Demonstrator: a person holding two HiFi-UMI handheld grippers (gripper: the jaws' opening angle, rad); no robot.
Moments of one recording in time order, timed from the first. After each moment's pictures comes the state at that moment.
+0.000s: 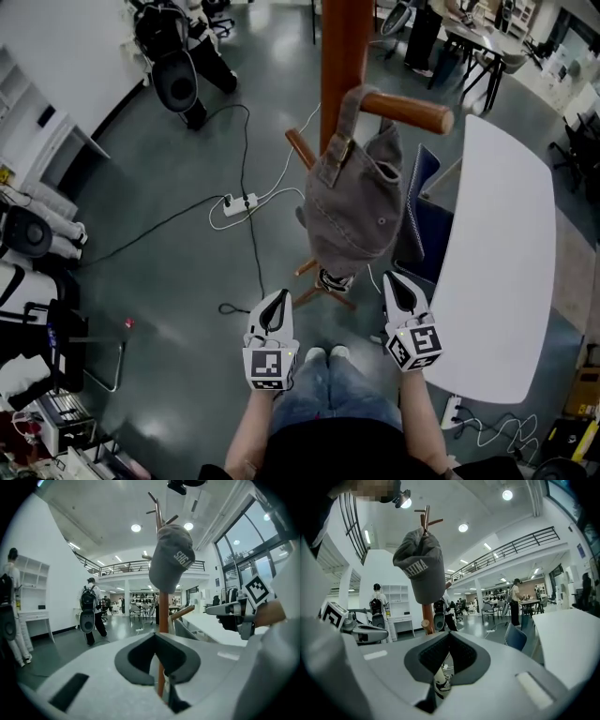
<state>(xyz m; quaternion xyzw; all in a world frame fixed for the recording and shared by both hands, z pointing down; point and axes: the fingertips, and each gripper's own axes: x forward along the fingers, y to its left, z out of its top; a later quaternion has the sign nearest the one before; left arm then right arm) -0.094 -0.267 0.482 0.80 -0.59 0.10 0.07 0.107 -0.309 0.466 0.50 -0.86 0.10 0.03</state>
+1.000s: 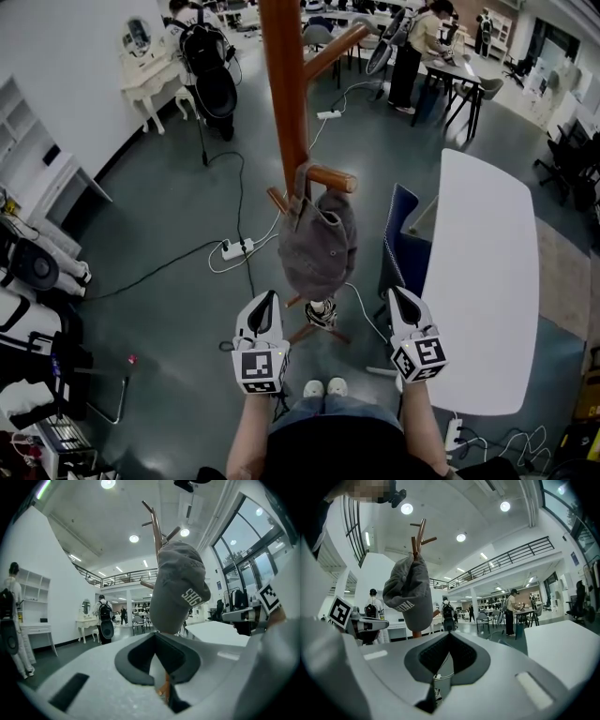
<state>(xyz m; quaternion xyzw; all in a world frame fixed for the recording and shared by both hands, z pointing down) -0.079 -0.293 0.365 0.79 -0.60 0.07 0.01 0.166 -0.302 0.374 0.52 -0.85 0.07 0.00</state>
